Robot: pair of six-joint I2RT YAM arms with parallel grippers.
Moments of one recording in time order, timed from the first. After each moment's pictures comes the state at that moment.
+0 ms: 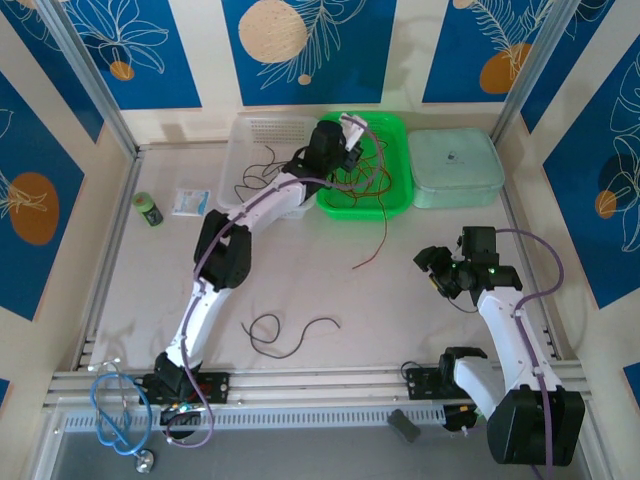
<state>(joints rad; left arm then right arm) -0.63 2.38 2.22 -0.10 -0.05 0.19 -0.05 0.91 0.66 -0.76 -0.35 0.80</state>
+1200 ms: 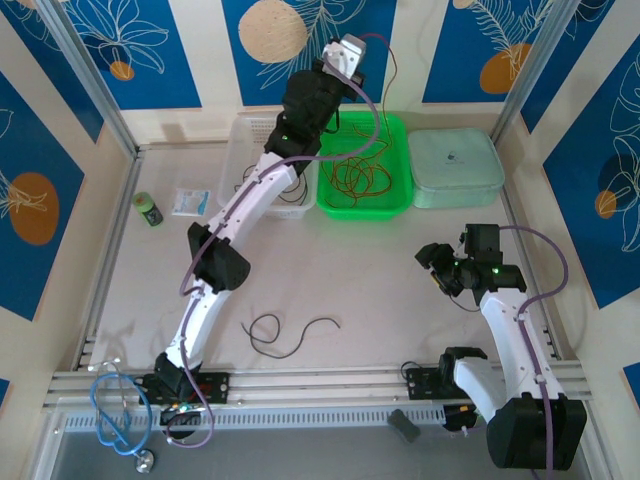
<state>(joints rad) -0.64 2.37 2.64 0.12 -0.11 0.31 -0.05 0.89 0.70 -0.80 -0.35 0.80</state>
